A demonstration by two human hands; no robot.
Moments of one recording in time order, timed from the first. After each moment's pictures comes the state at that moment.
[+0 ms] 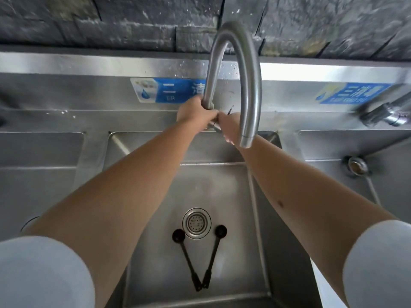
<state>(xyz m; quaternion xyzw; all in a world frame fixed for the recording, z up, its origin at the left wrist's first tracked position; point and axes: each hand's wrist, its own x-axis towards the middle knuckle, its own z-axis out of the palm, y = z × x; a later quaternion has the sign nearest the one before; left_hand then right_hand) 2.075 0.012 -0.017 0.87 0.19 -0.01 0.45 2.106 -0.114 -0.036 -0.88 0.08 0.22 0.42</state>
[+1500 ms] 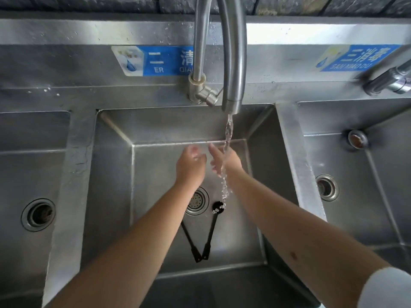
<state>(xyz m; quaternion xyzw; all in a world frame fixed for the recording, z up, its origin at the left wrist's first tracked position) 1.920 -0.050 -0.106 0.76 0.33 -0.05 0.56 1.963 -0.148 -0.099 -0.81 0.17 0.29 0.49</state>
